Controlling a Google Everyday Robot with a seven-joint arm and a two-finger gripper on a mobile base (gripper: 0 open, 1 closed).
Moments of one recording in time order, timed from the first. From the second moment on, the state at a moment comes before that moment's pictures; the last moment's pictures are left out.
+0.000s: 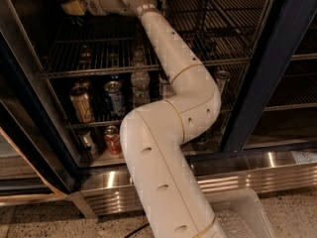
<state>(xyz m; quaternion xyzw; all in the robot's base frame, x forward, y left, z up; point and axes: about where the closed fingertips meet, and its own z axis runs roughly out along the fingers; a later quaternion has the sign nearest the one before) 0.885 0.255 0.975 -0.46 0.61 0.28 0.58</state>
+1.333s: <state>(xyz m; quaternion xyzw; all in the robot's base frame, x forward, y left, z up) 0.837 0.209 1.035 -0.42 0.58 0.30 0.62</state>
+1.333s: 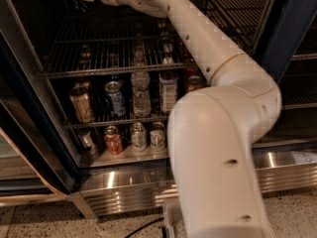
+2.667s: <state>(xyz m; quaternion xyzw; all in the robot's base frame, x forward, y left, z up) 0.770 0.187 1.022 -0.40 0.59 0.32 0.62</state>
